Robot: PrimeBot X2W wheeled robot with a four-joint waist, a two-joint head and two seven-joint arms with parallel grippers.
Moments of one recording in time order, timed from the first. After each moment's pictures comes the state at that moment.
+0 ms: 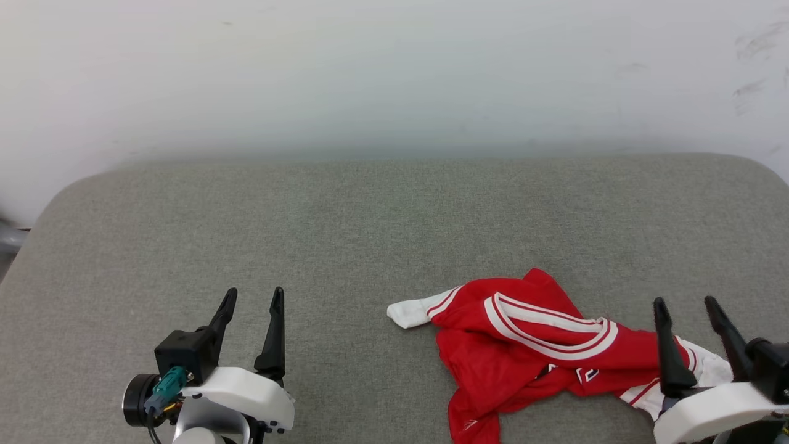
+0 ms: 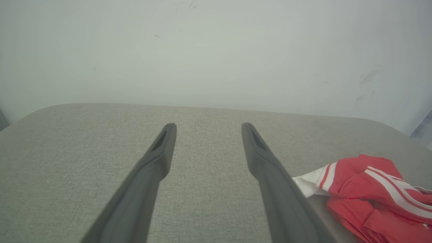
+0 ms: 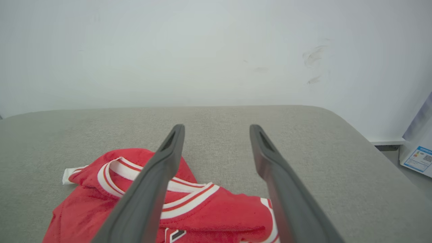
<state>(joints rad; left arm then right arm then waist) -0.11 0.23 -0.27 0.20 -0.42 0.10 -0.24 0.06 -0.05 -0.17 -0.05 0.10 0.13 -0.01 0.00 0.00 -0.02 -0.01</state>
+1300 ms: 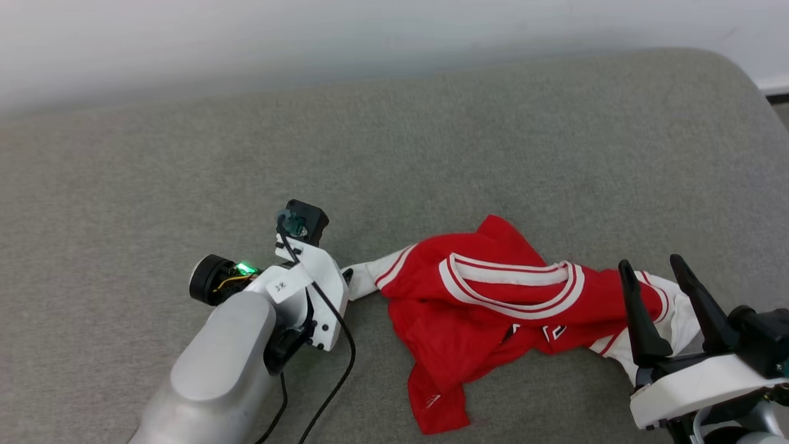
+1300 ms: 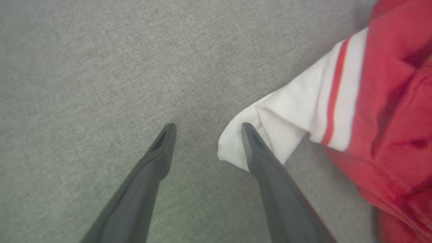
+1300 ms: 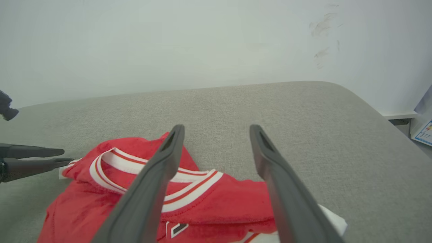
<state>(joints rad) -0.59 0.22 -0.51 0.55 -0.41 -0.05 0.42 0.04 -0.05 -0.04 -0.20 0.18 0.13 0.06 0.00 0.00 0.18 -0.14</state>
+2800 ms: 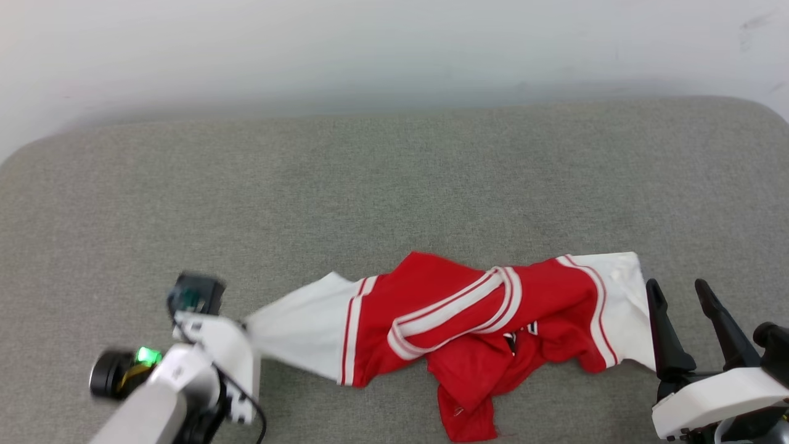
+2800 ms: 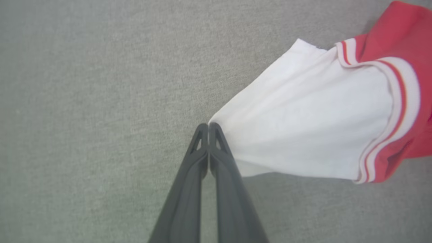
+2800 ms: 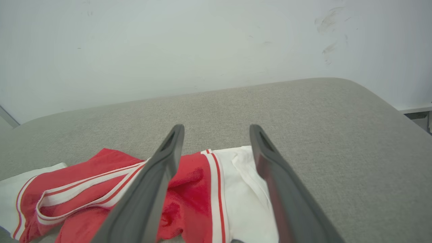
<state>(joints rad) -0.32 0.51 -0.53 0.21 -0.58 0.19 0.43 0.06 -0.05 -0.12 -0.14 0.24 0.13 0.05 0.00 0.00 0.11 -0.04</state>
